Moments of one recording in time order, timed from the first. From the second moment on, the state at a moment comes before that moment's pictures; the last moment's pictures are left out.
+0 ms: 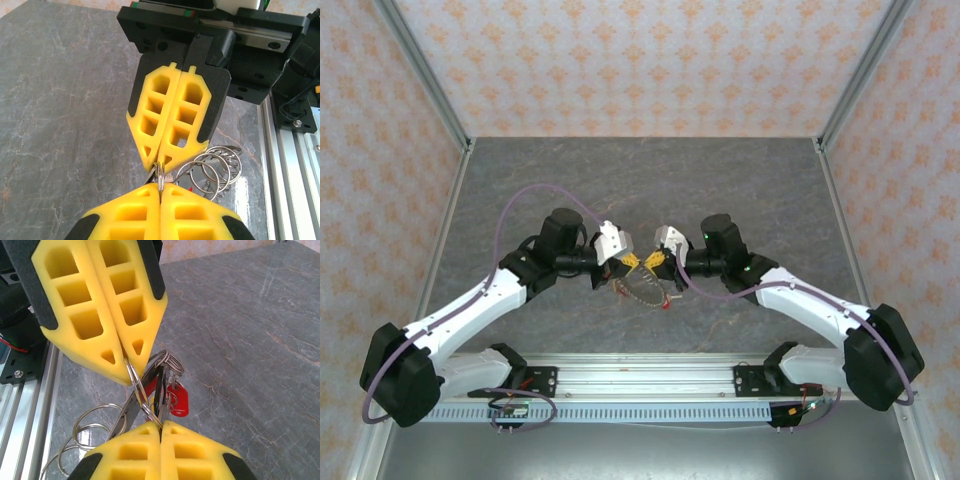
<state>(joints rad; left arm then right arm) -0.55 1.14 0.78 -0.24 0.65 0.36 0.65 1.20 0.69 0.00 -0.66 -0.28</state>
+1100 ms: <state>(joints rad) -0.58 1.18 0.86 -0.42 0.56 0.52 0.65 1.24 0.78 -0.19 -0.65 -0.34</state>
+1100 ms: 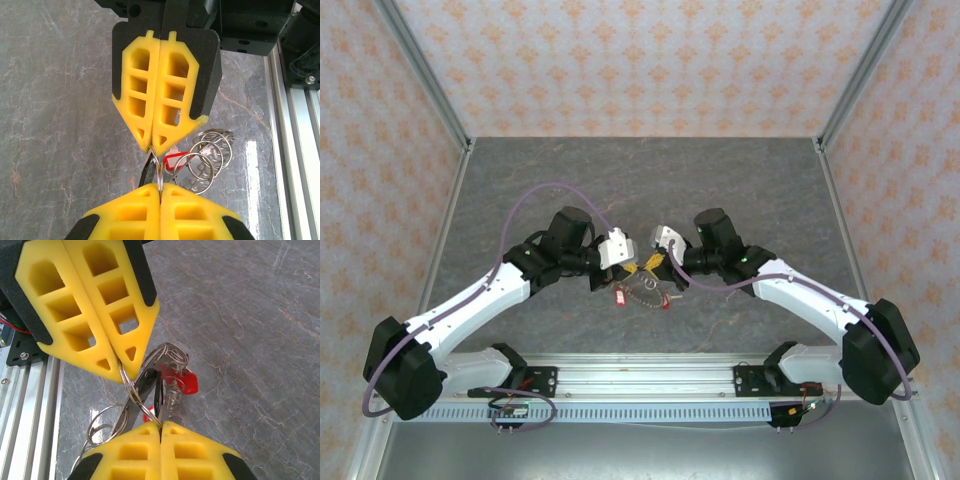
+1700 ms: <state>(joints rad) -0.60 1.19 0.87 -0.46 0.49 0.56 0.68 1.23 0.80 -0.20 -0.61 -0.33</state>
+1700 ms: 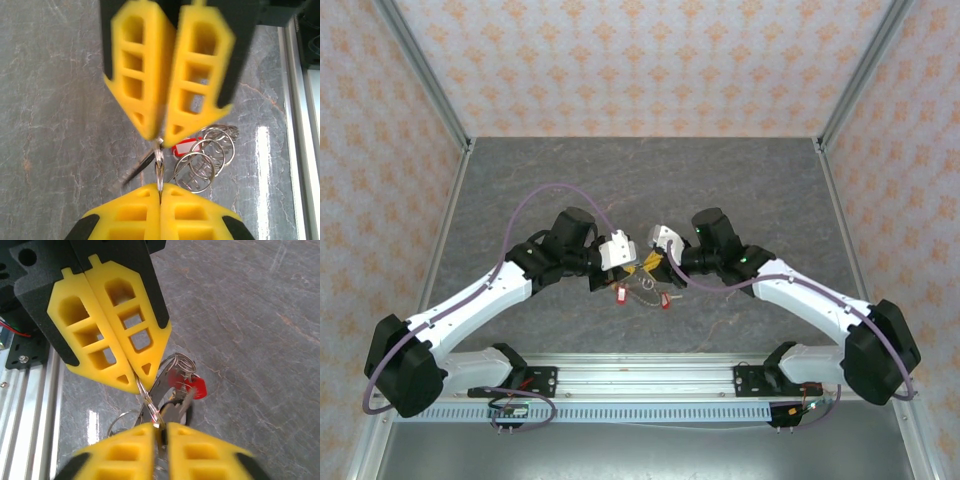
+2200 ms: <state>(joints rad) -0.60 1.14 0.90 -0.59 0.32 0.57 0.68 1.11 0.69 -0.11 -0.49 -0.28</state>
